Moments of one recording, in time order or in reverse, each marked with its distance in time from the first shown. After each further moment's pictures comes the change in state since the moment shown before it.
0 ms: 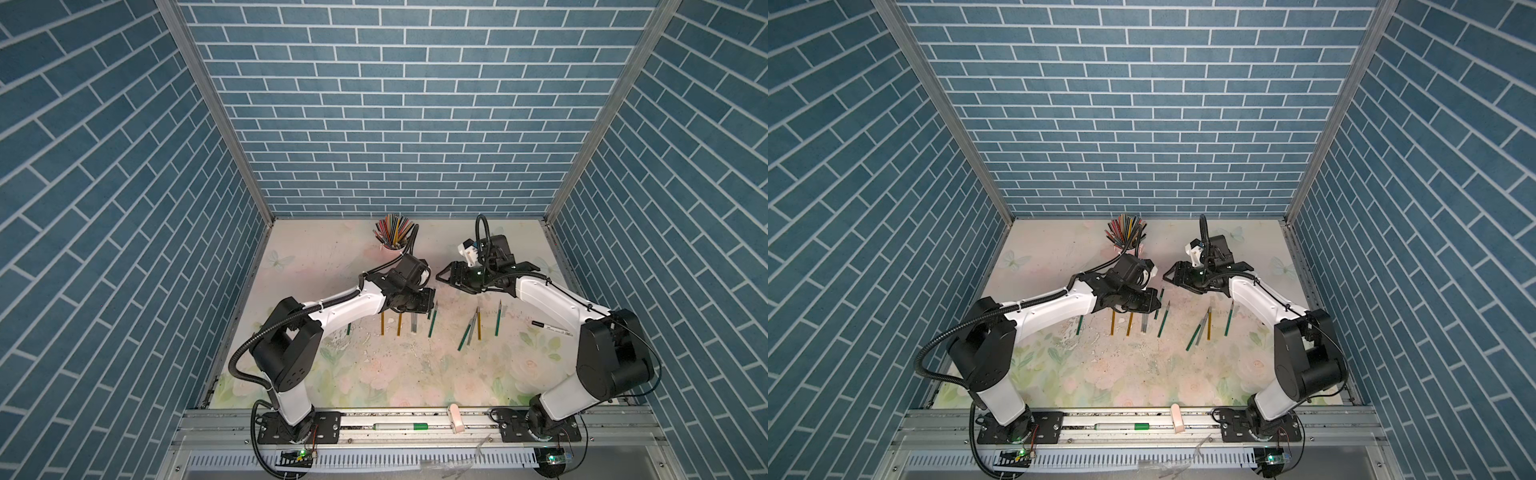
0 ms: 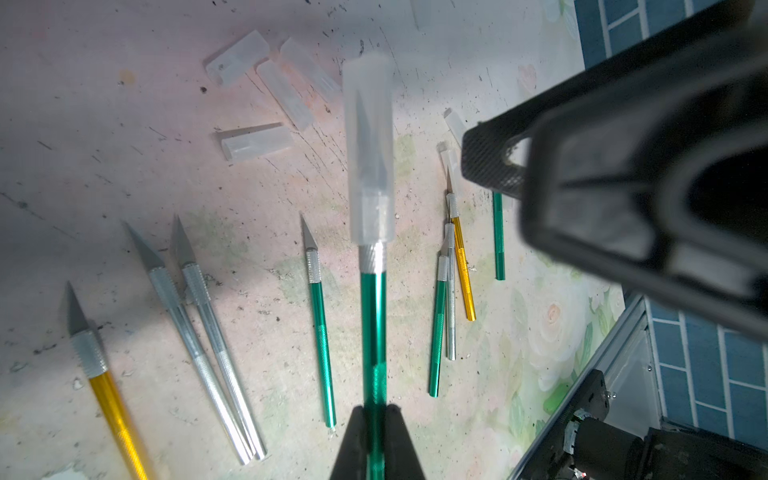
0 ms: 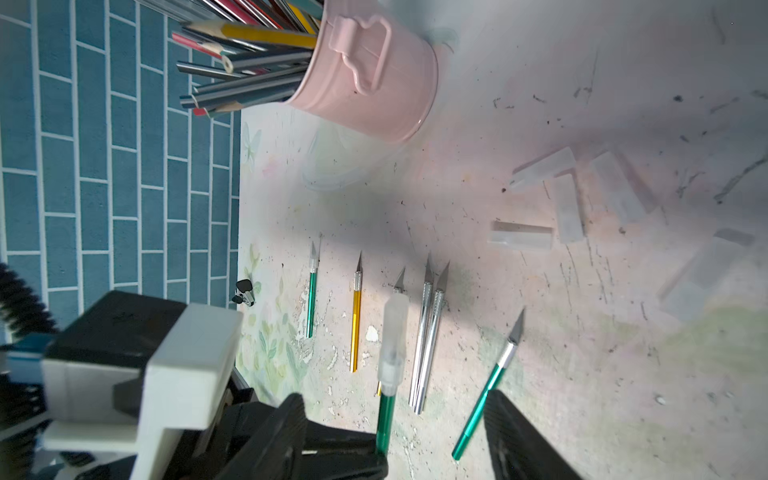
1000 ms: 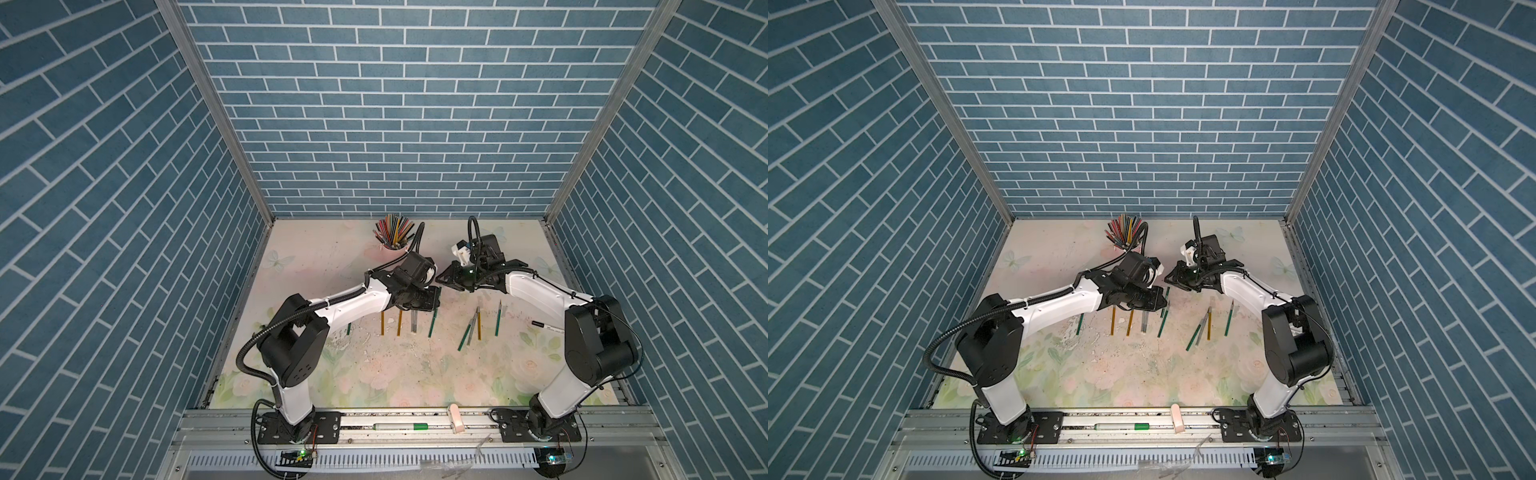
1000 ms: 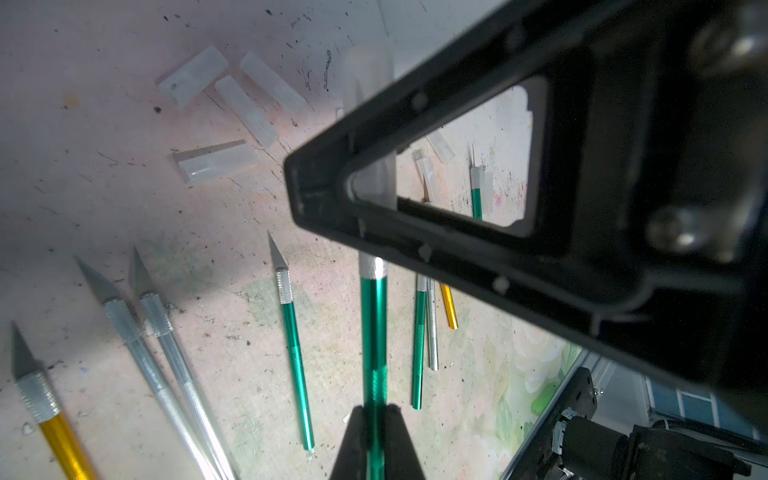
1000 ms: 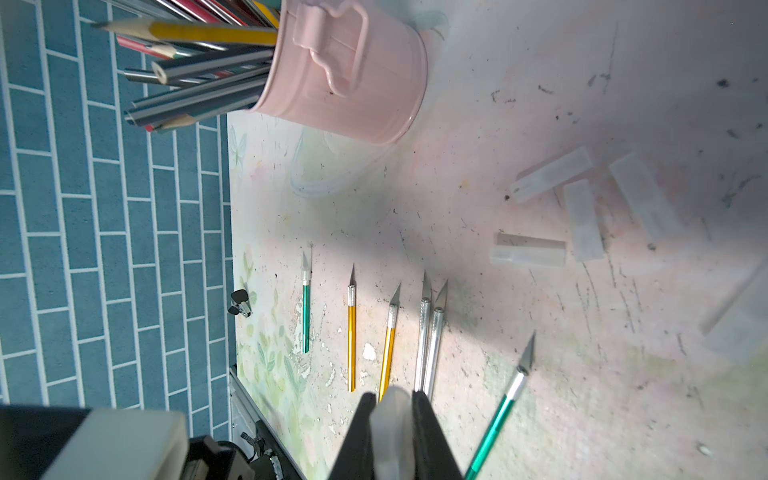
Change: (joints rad) left arm -0.014 0.046 0.058 0.004 0.021 0.011; right arm 0.019 0.097 0.039 0.045 0.006 0.043
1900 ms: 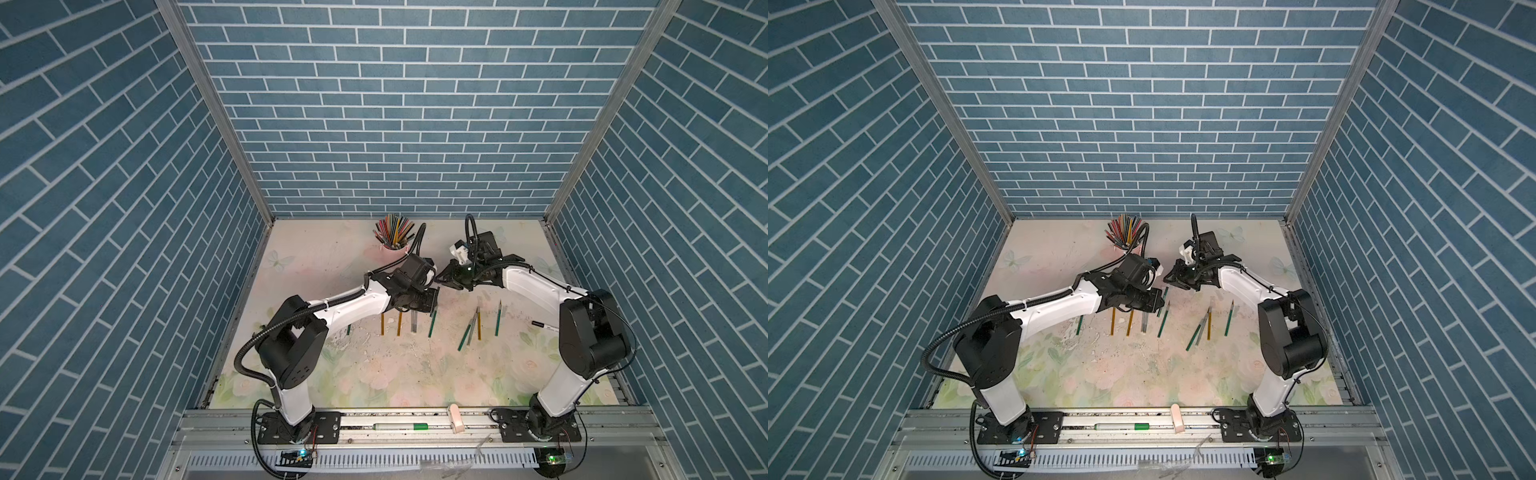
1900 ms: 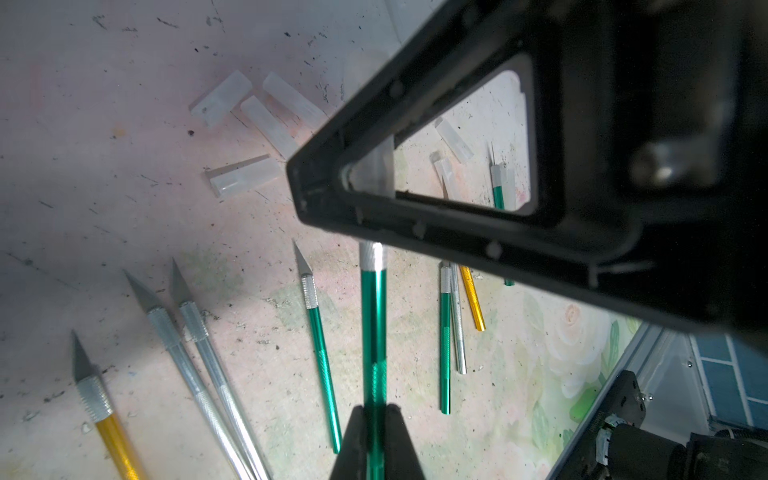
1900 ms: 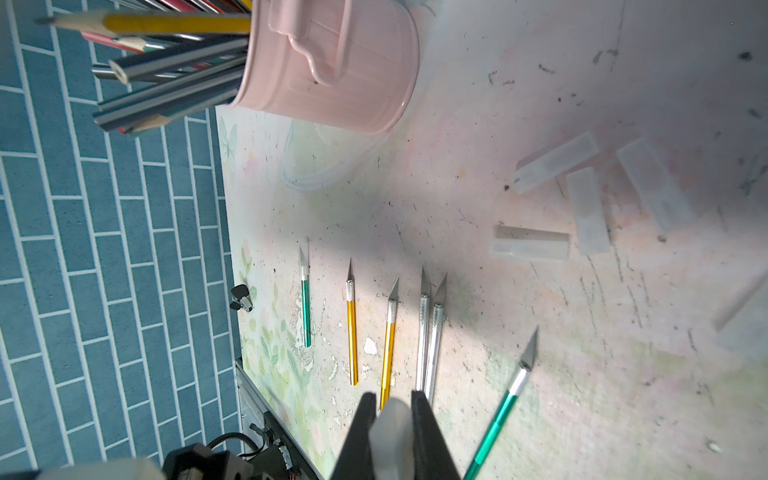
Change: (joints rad) left arm -0.011 -0.014 -0.023 -0.009 -0.071 0.069; right arm -0.017 0.061 0.077 -0.079 -0.022 0.000
